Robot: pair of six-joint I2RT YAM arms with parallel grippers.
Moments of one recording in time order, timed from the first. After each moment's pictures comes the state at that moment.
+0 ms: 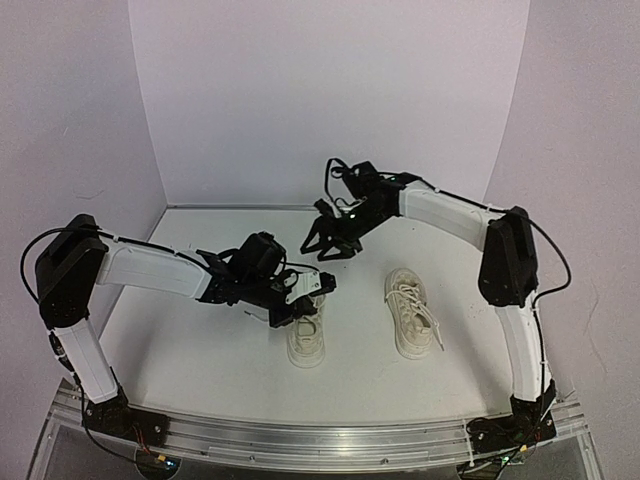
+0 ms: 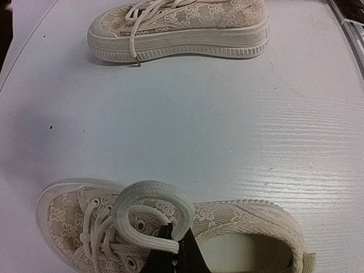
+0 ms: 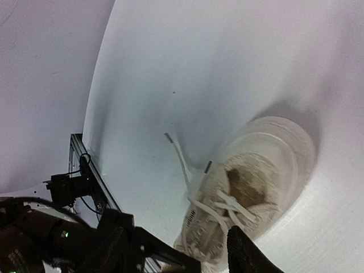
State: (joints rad) left arm -0.89 1.76 1.05 -0.03 0.29 0.52; right arm 0.64 2.25 2.08 -0.81 -0.66 0.46
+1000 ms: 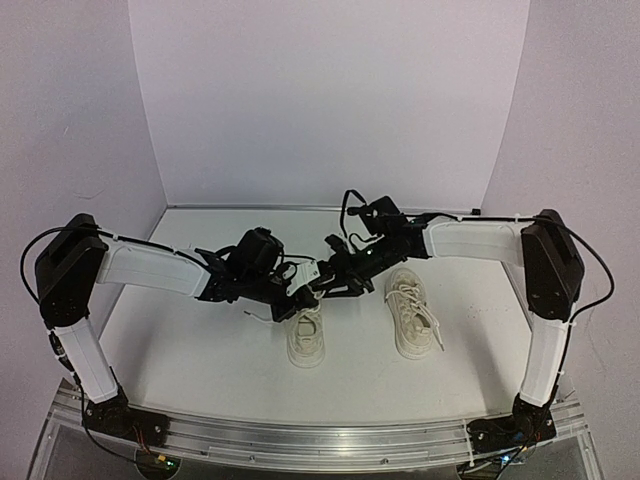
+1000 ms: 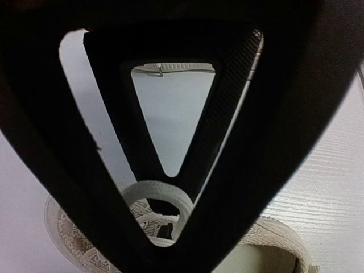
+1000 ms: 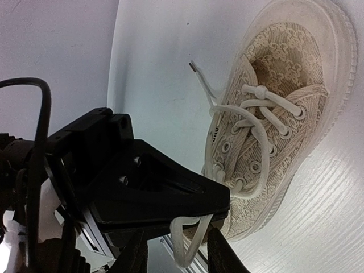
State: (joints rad) left arm -0.88 1.76 1.05 0.03 0.28 0.42; right arm 0.71 1.96 1.45 -0.40 -0.78 0.67
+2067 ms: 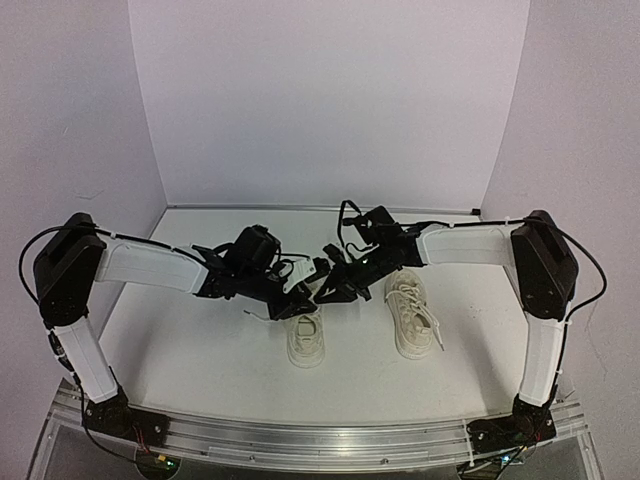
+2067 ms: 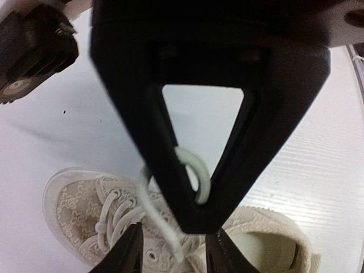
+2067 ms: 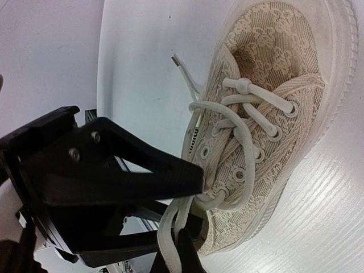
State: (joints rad) left arm -0.85 1.76 1.06 -0.01 0.30 0.38; right arm 0.72 1.99 1.42 -0.35 -0.75 0.69
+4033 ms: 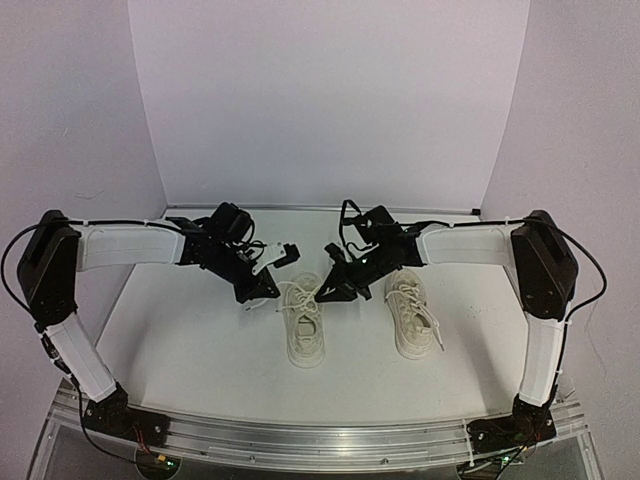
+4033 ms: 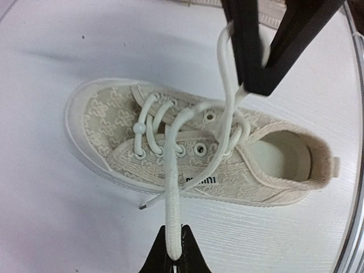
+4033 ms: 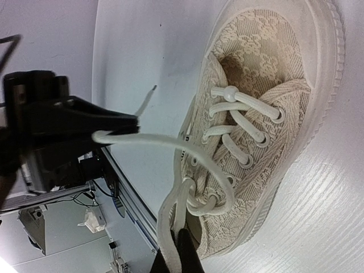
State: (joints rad) left arm -0.68 1.69 1.15 -0.43 0.39 0.48; right arm 0.73 1.99 1.42 -0.35 -0.71 0.71
